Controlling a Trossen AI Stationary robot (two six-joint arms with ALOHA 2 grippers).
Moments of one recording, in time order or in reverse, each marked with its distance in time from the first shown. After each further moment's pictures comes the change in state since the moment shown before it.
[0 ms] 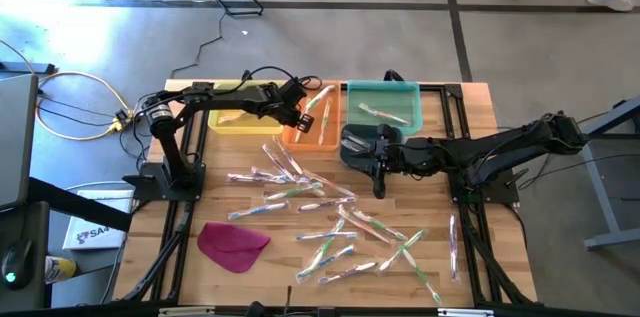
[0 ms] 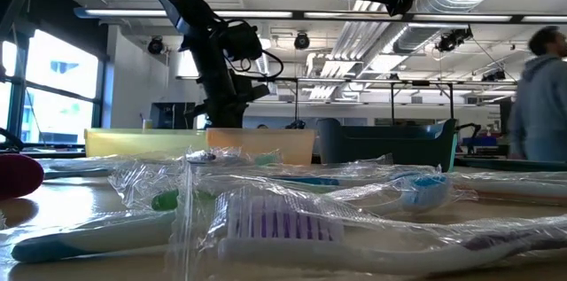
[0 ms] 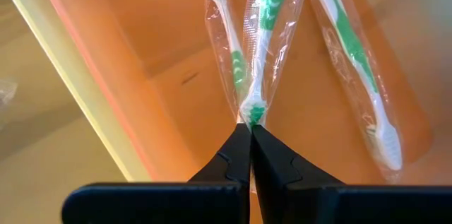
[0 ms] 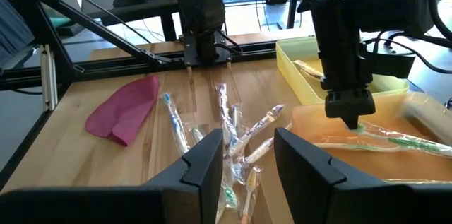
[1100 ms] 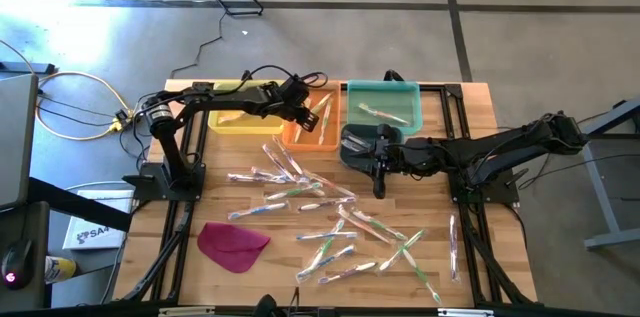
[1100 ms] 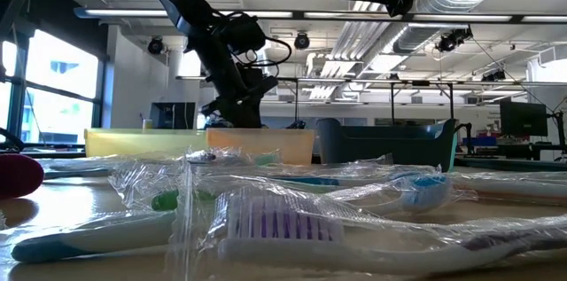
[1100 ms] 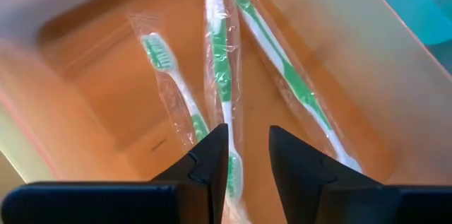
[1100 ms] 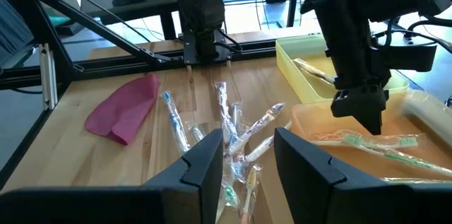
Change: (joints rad) left arm -0.012 -0.001 0.000 0.157 0.002 0.159; right arm 0.000 0.000 0.000 -0.006 0.000 0.005
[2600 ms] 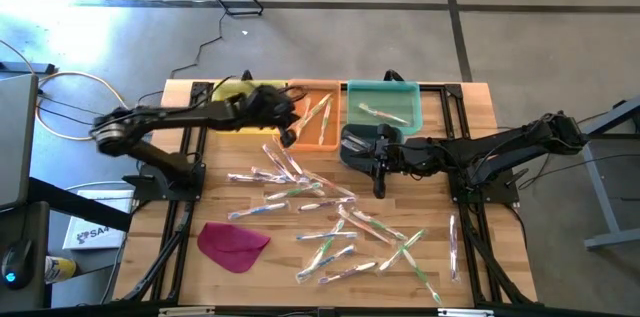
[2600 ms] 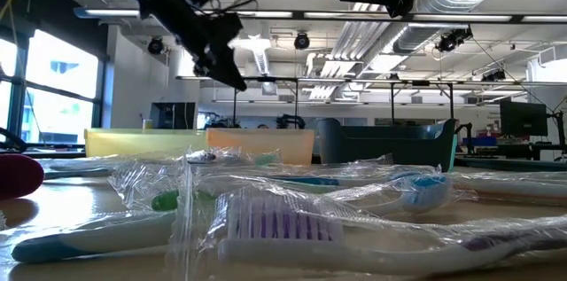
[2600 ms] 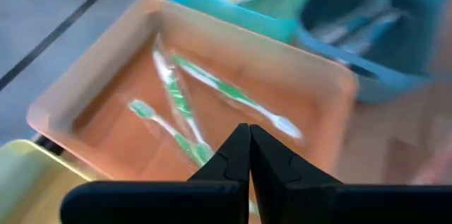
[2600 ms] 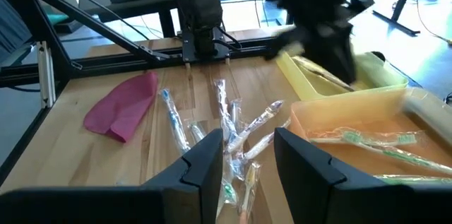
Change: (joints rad) left arm -0.112 -0.406 -0.274 0.135 0.005 0.374; right arm -0.002 0.000 0.000 -0.009 0.000 0.002
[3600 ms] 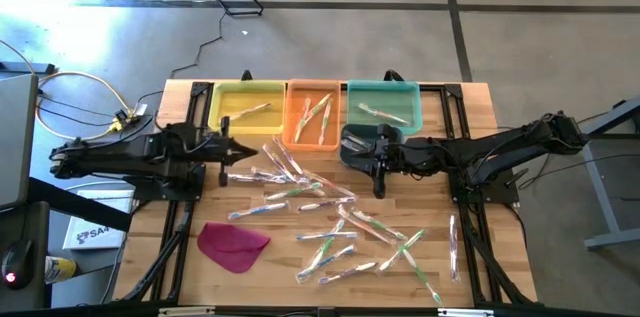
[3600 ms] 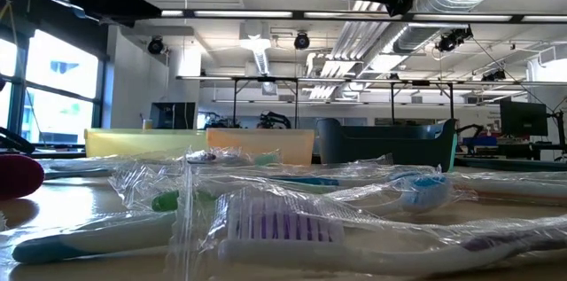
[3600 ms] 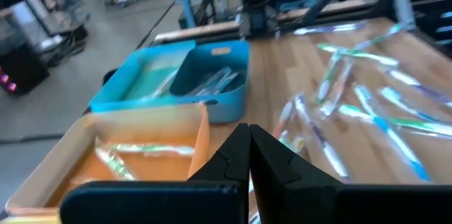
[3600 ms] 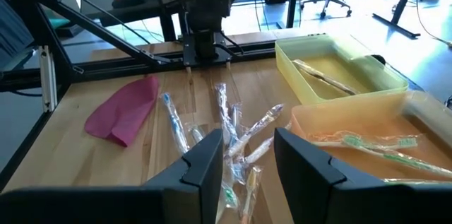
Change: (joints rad) left arm -0.320 -0.955 -0.461 -0.061 0.039 0.206; right arm 0.000 0.000 0.000 0.015 0.000 0.000
